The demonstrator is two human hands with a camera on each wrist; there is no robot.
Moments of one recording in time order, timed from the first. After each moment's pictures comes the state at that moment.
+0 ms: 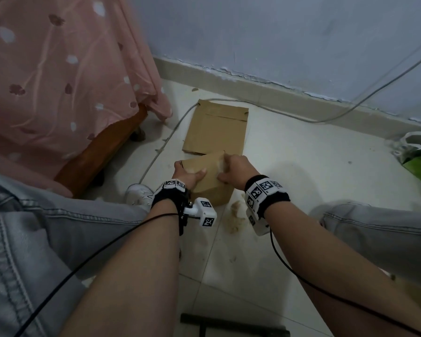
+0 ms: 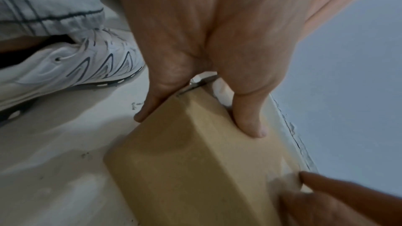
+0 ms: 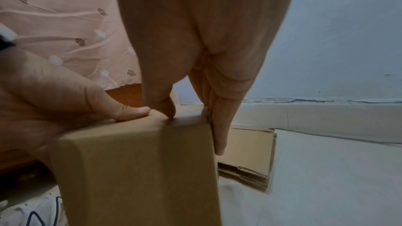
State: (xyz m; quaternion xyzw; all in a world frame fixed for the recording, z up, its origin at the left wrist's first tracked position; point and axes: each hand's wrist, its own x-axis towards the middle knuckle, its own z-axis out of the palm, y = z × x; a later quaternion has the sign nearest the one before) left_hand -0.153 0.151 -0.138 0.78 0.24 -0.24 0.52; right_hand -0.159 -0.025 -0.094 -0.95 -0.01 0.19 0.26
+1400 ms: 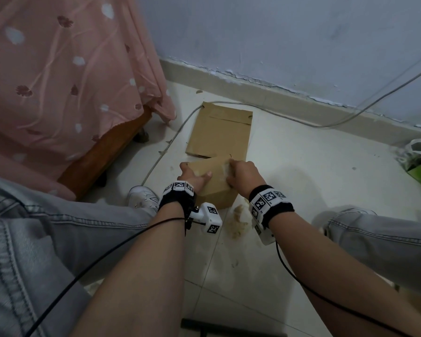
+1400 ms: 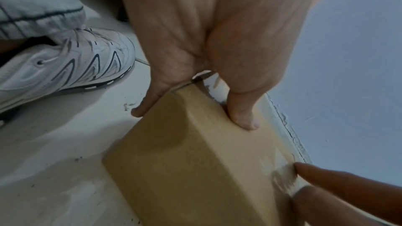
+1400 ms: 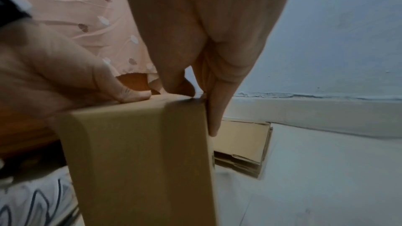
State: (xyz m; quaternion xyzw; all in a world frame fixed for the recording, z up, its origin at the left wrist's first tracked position) left_hand -0.140 0.145 -0.152 0.82 0.23 -0.27 0.45; right_hand -0.165 -0.025 -0.094 -0.96 0.00 0.16 0.24
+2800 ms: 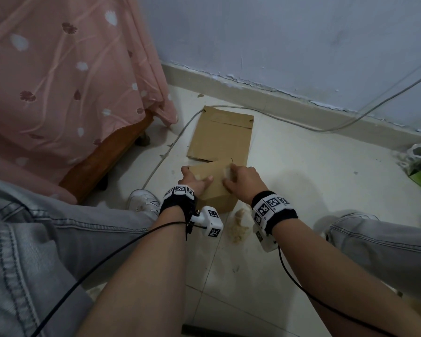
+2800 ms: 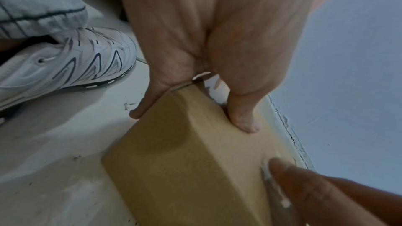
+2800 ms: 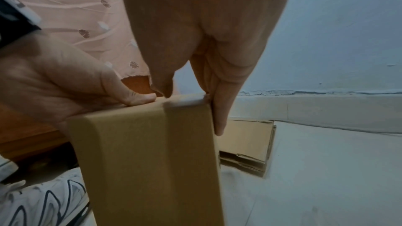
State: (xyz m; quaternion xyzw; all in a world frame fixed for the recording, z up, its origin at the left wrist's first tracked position) left_hand -0.139 0.146 -0.155 0.81 0.24 -0.28 0.46; right_hand -0.170 -0.023 -0.092 -0.96 0.00 0.15 0.24
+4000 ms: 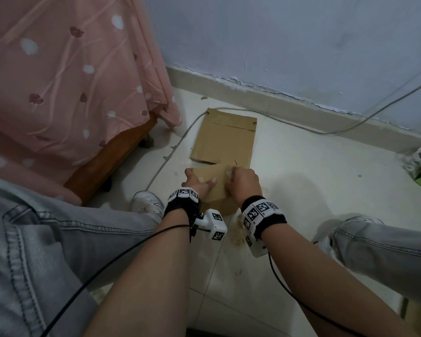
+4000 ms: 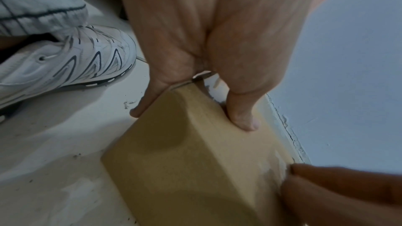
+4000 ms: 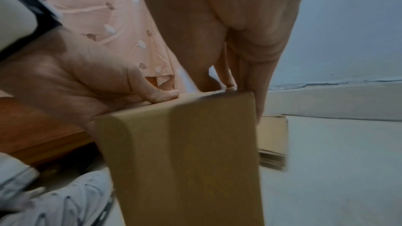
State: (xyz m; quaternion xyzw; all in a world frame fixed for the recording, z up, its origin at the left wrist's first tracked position) left_hand -0.141 0.144 -0.154 0.81 0.23 -0.28 0.46; right_hand -0.169 -0.001 -0.093 -0.97 0.06 0.11 0.19
